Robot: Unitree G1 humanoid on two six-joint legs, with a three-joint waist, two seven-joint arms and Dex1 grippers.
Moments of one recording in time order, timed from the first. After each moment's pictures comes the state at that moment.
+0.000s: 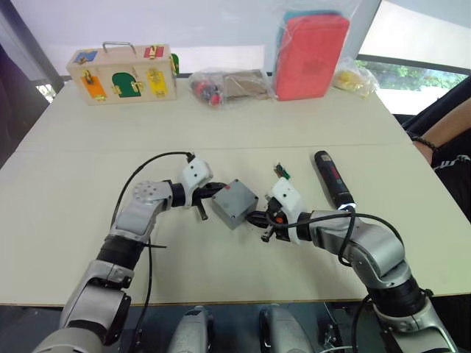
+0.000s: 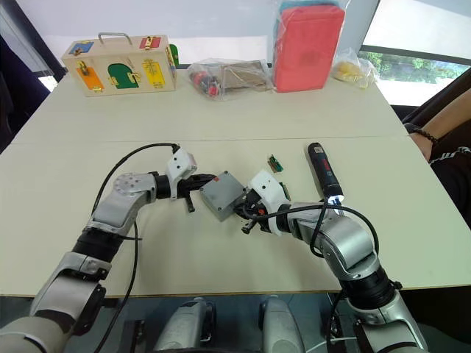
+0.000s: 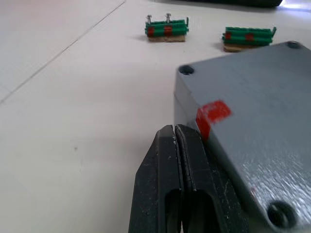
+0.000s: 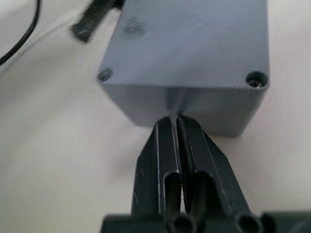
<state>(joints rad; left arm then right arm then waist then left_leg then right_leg) -0.65 0.41 -0.19 0.39 -0.14 0.12 -0.96 -0.41 -0.49 0.22 -0.47 0.45 1.09 0.53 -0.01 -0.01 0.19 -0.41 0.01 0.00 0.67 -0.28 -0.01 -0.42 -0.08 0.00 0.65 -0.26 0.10</state>
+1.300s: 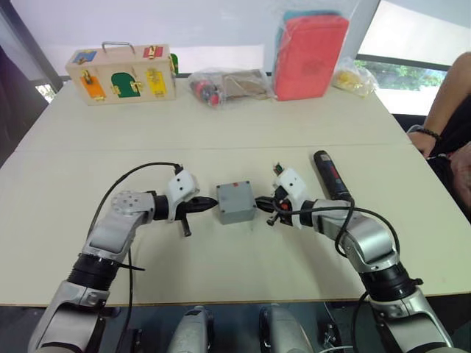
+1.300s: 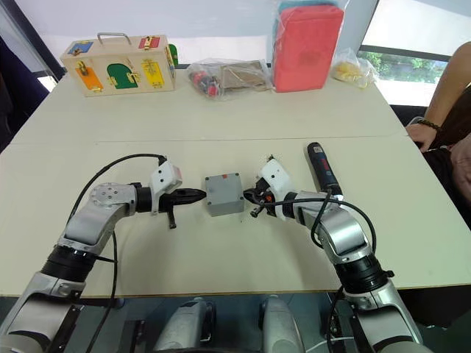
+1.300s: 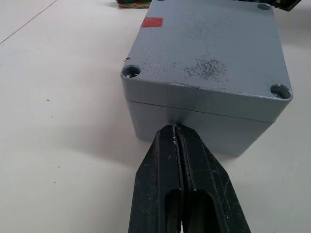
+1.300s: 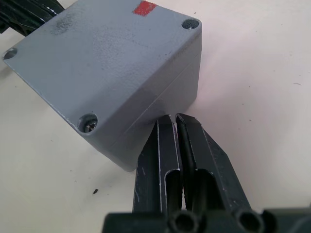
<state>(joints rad) -0.47 0.57 -0.16 0.07 -0.20 0.30 -1.03 -0.44 -0.45 0.19 -0.21 0.31 0.80 0.62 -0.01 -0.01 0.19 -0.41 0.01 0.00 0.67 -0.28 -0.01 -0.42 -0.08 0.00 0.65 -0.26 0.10</state>
